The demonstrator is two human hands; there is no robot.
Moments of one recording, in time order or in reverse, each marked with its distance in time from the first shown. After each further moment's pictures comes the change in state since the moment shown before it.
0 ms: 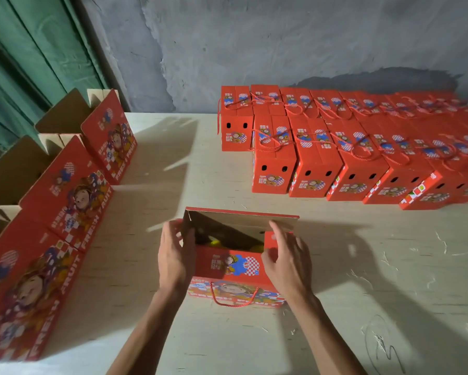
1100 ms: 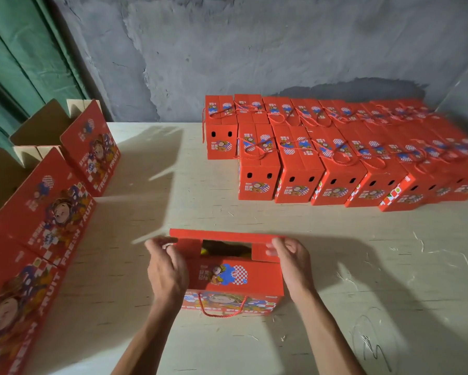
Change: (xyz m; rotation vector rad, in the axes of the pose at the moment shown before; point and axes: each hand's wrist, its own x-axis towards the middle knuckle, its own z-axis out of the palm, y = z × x) left_hand -0.001 -0.010 0.024 -0.023 0.104 -0.148; right_hand 0.021 0.013 -0.023 0.911 -0.011 0.734
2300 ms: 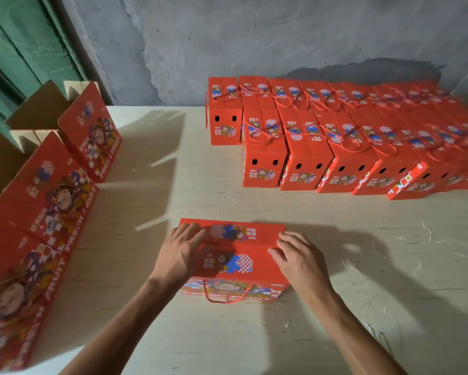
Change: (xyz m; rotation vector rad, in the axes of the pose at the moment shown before) left_hand 0.022 0.008 -0.018 0.497 -0.451 0.883; right_hand 0.002 0.020 -0.025 -1.100 0.048 -1.048
